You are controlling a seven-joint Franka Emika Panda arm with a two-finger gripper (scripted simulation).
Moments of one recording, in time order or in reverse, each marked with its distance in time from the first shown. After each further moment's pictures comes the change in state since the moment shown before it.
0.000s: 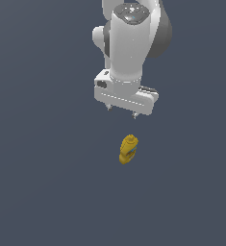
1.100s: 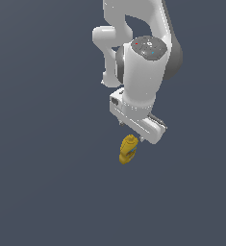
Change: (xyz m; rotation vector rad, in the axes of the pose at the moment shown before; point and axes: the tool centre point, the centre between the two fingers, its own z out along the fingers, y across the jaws) arm 0.040 -0.054 0.040 0.018 0.019 0.417
